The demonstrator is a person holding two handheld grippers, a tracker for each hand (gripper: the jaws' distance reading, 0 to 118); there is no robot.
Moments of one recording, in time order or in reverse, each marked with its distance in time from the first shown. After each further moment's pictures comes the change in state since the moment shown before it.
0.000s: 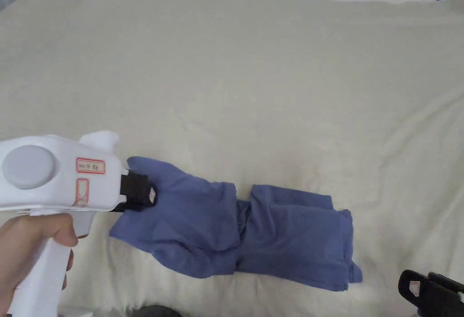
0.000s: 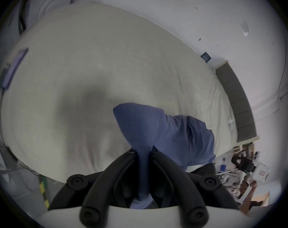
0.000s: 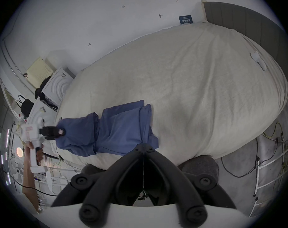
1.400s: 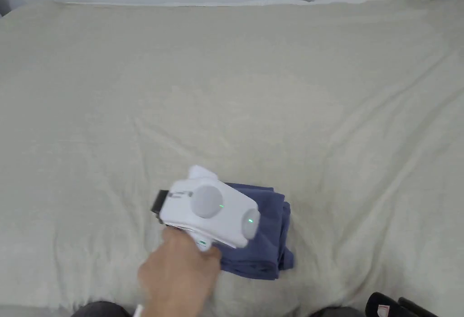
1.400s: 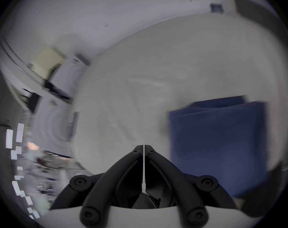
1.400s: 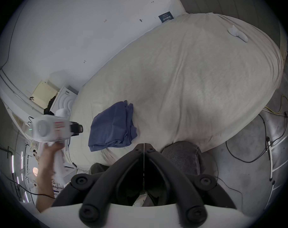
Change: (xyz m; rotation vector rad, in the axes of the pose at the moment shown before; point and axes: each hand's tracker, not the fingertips) left arm 0.226 -0.075 -0.214 -0.085 1.042 -0.481; right arm 0.086 -0.029 0.044 0.012 0.106 -0.191
